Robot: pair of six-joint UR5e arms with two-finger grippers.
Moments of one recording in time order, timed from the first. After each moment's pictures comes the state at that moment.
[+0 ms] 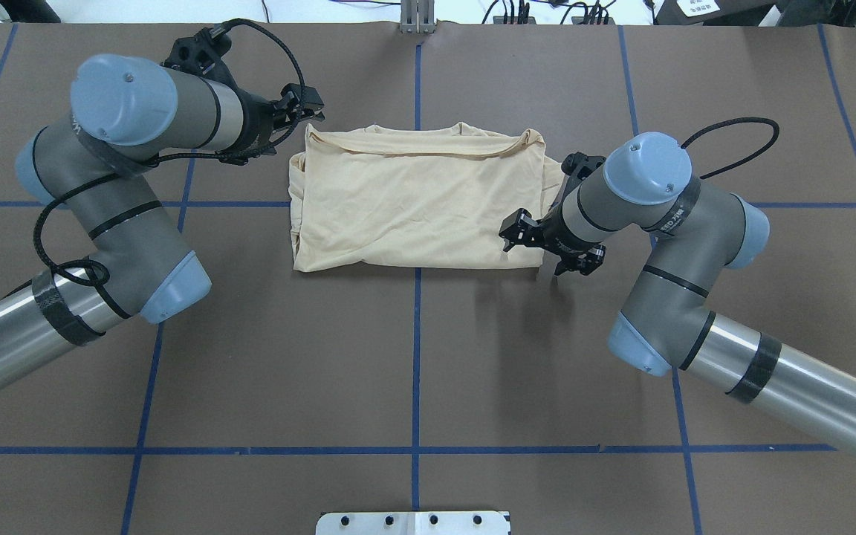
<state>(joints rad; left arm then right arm) -0.77 -2.15 -1.55 -2.19 -1.76 -1.62 0.66 -1.09 1.51 -1.08 2.05 1.55</state>
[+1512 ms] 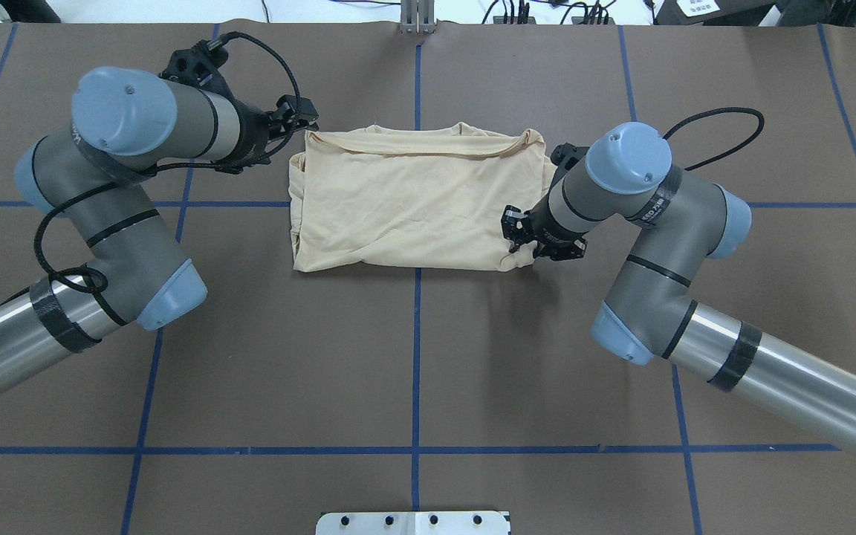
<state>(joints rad) -0.76 -2.13 -1.55 -2.19 -1.76 -1.62 0.67 -1.04 1.47 -1.10 2.04 1.55</state>
